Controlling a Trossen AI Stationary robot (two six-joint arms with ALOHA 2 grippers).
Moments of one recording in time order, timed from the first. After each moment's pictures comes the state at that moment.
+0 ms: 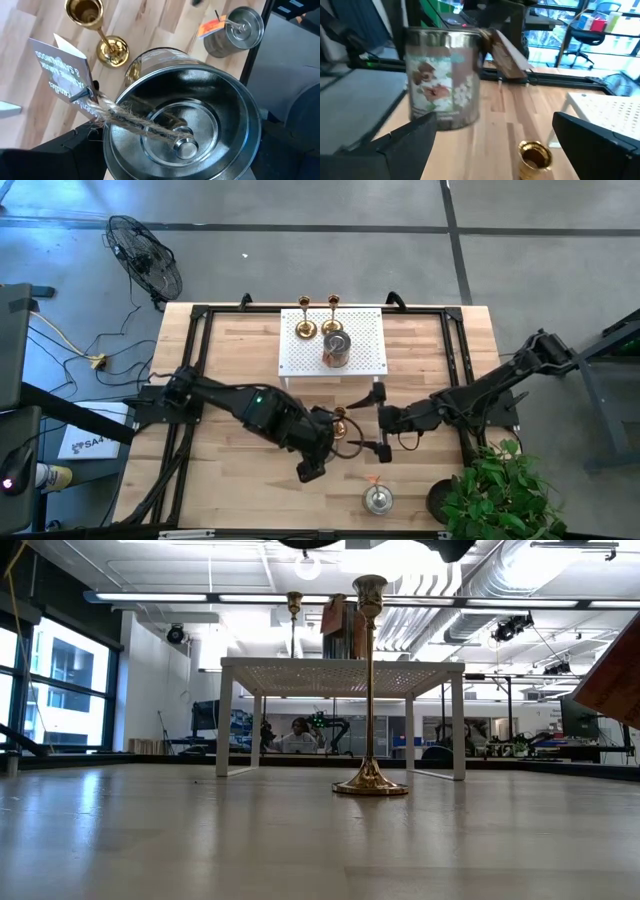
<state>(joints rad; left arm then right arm) -0.40 2.02 2.36 -1.44 -0.13 -0.76 0.44 1.28 0.76 0.32 0.39 0.03</state>
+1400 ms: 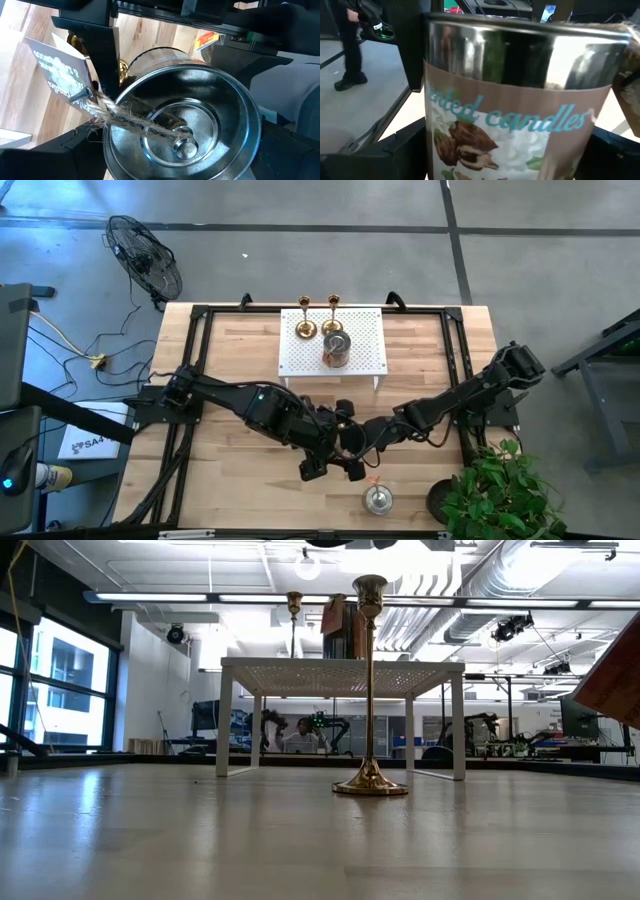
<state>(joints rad) -0.38 2.02 2.36 -1.39 -0.16 -0.64 0.43 1.61 1.12 0.14 0.26 0.01</state>
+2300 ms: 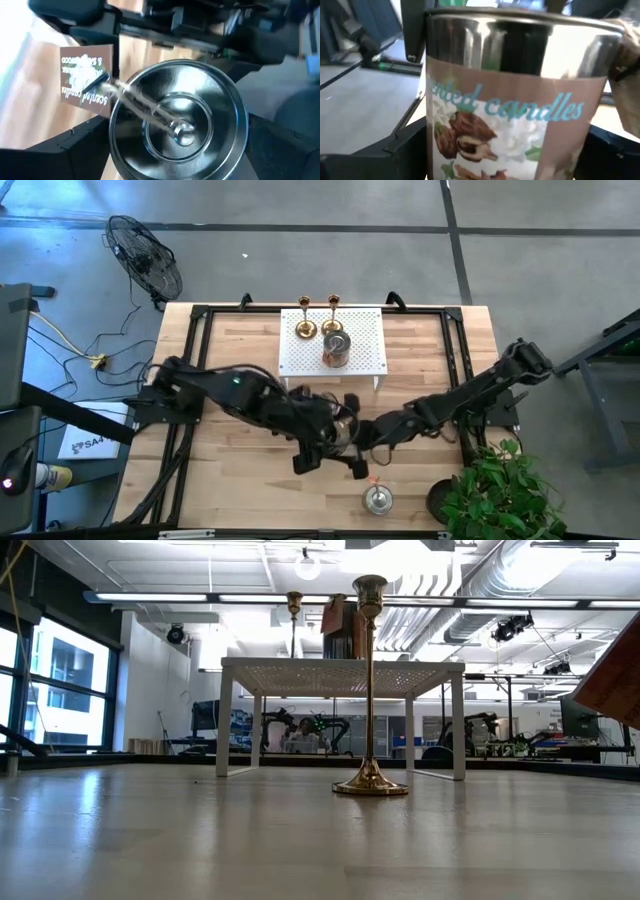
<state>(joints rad) -0.39 1.91 2.35 -1.28 -0.15 -0.56 0.45 1.55 1.12 0.11 0.35 -0.02</state>
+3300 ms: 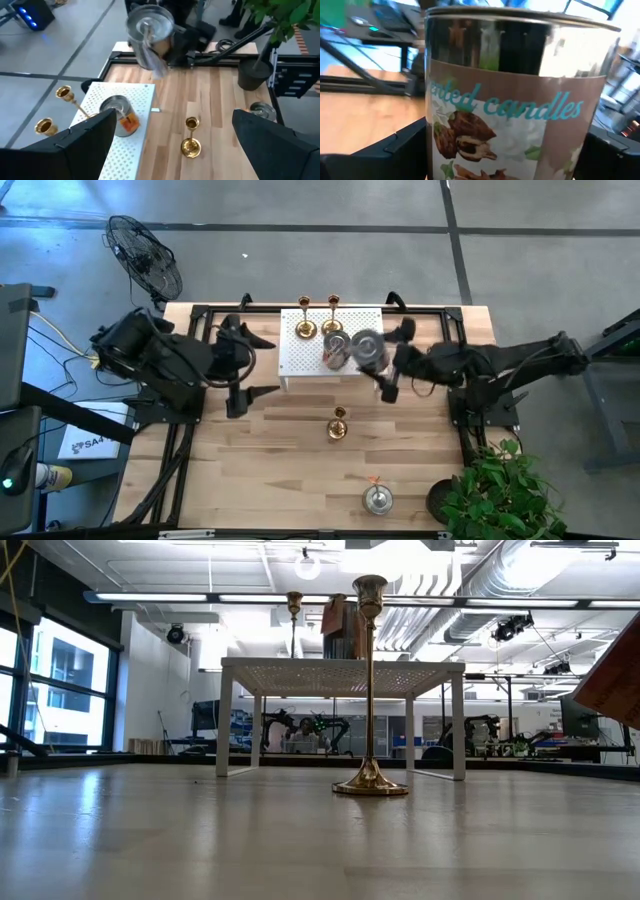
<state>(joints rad) -0.41 1.55 2.36 -1.36 -0.56 -0.24 0.19 1.12 1.12 -0.19 0.54 -0.16</state>
